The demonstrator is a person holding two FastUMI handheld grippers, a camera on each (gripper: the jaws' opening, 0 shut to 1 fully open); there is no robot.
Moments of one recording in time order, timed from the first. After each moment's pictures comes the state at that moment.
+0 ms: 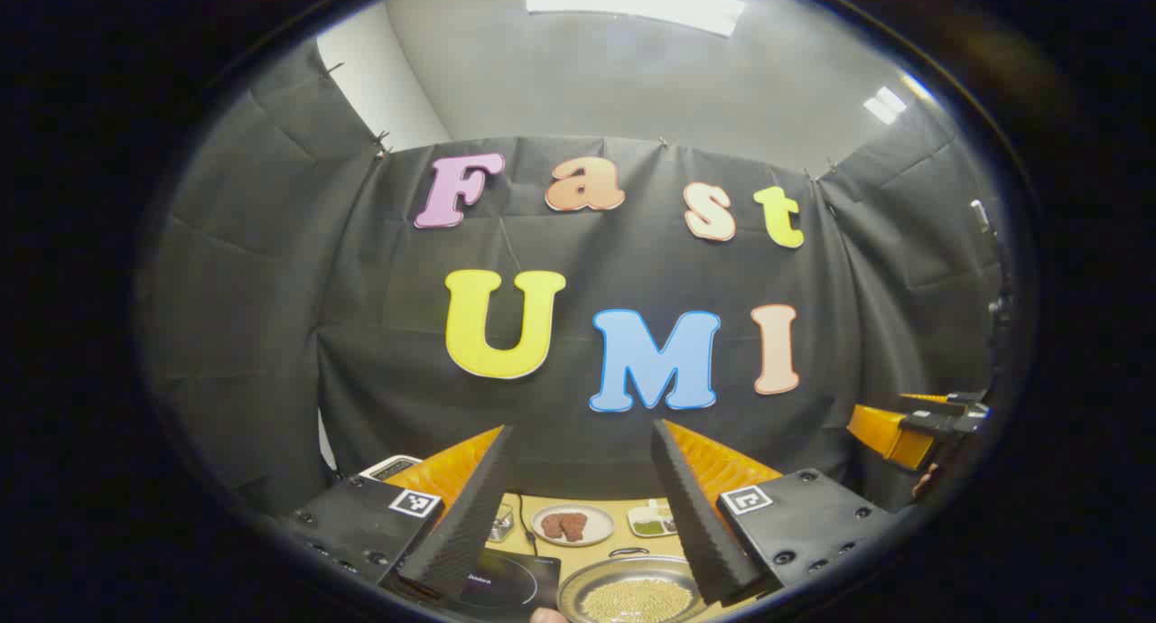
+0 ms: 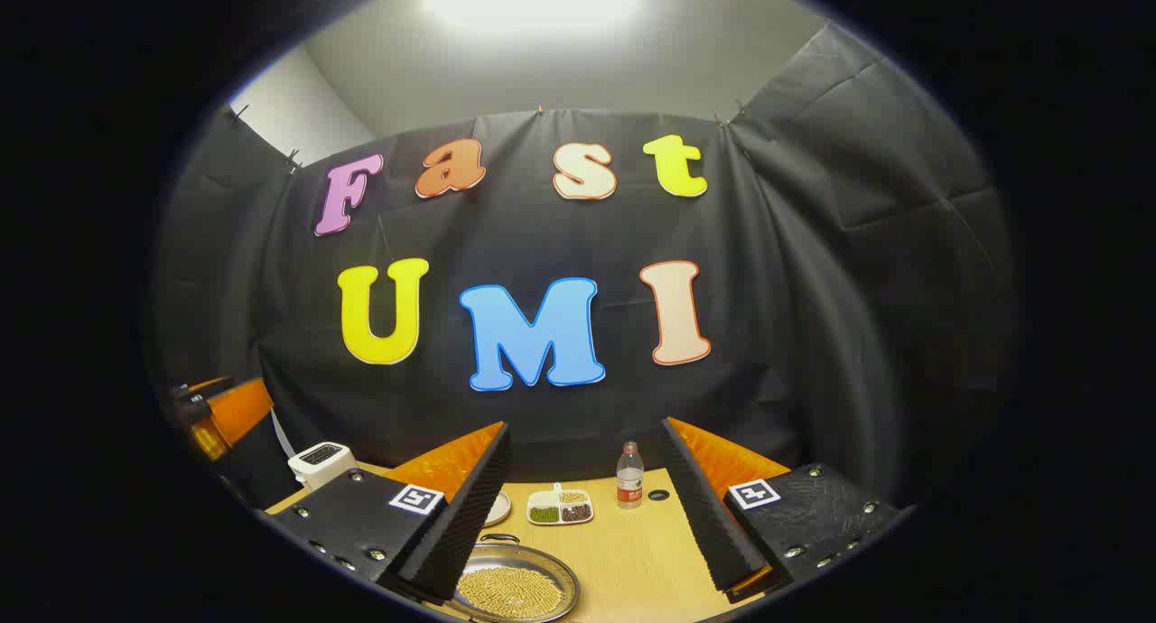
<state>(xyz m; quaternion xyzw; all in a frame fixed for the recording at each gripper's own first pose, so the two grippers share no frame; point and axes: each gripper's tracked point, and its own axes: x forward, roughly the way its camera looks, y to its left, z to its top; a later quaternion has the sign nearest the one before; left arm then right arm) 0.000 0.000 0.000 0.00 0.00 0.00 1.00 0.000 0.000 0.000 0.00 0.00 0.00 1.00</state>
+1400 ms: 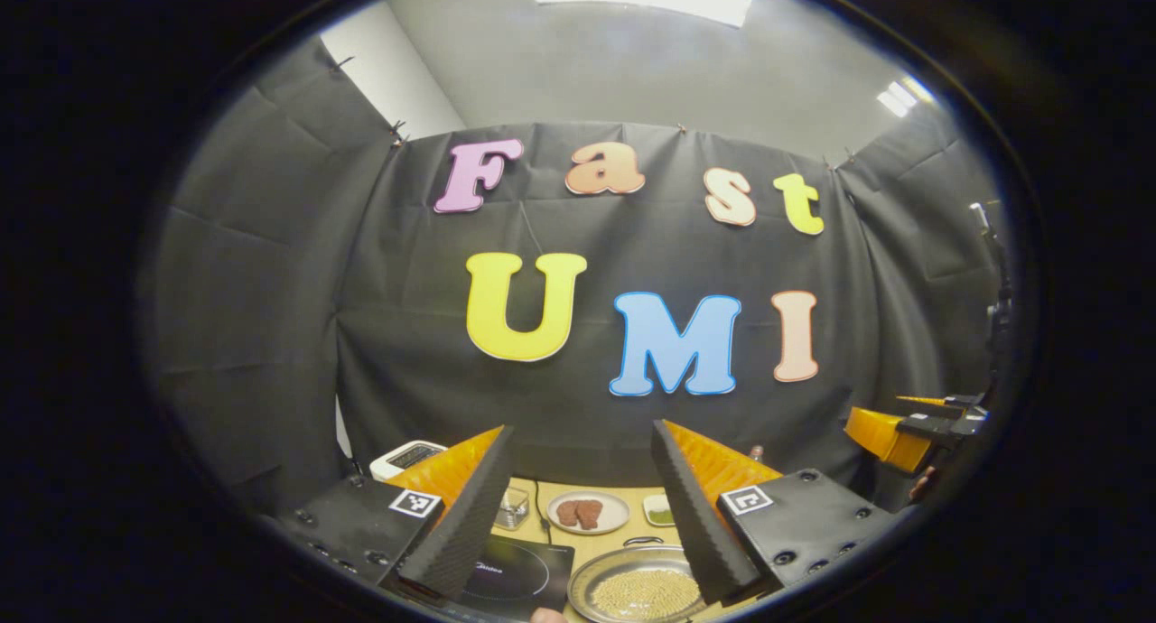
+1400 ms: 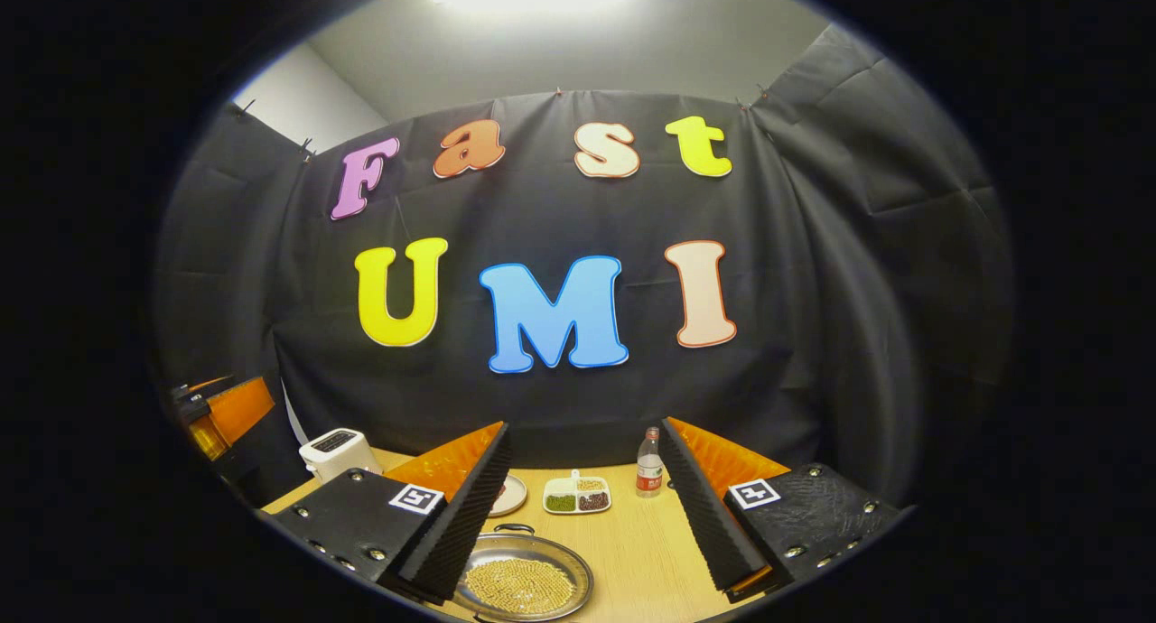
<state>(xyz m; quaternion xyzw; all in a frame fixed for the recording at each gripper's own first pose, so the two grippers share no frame) -0.002 0.021 -0.031 0.00 0.04 0.02 1.00 0.005 0.021 -0.022 -0.01 0.03 0.03 1.00</state>
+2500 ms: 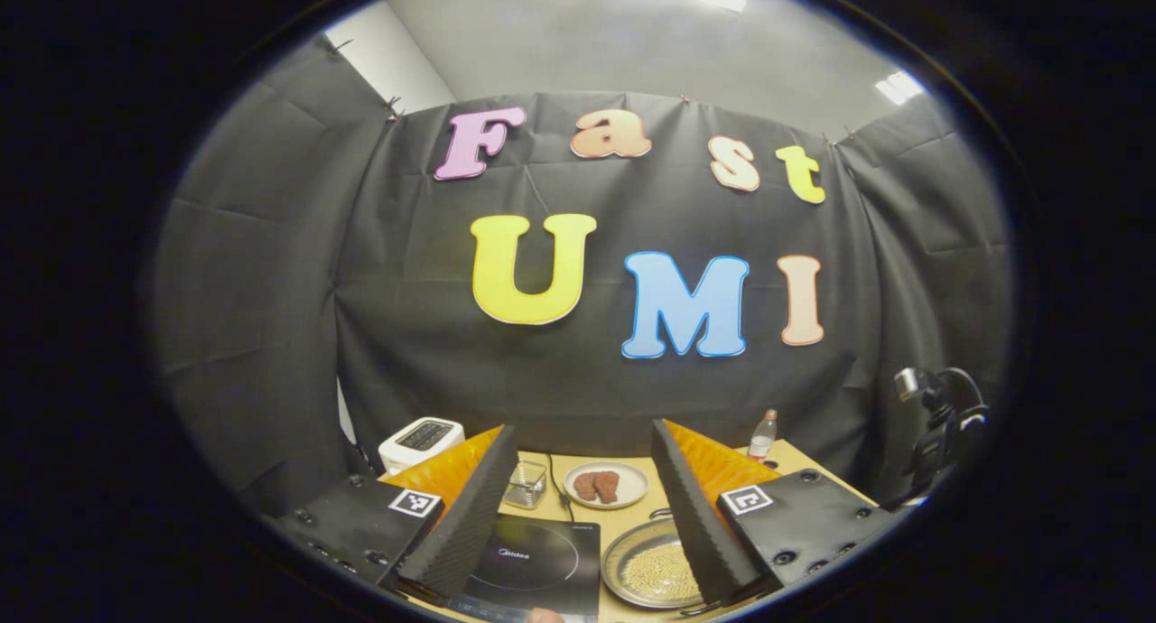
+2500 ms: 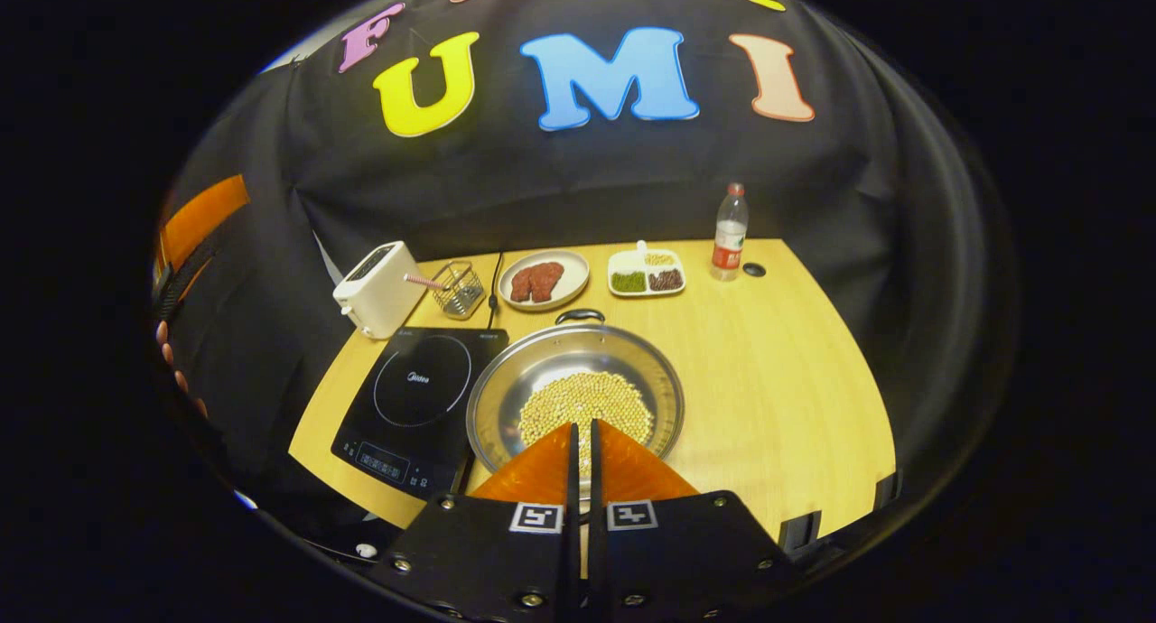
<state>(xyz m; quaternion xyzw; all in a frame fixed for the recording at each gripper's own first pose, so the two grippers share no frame) -0.003 0.074 -0.079 0.01 0.09 0.02 1.00 -0.061 0.101 -0.245 0.00 0.40 0.11 0.91</state>
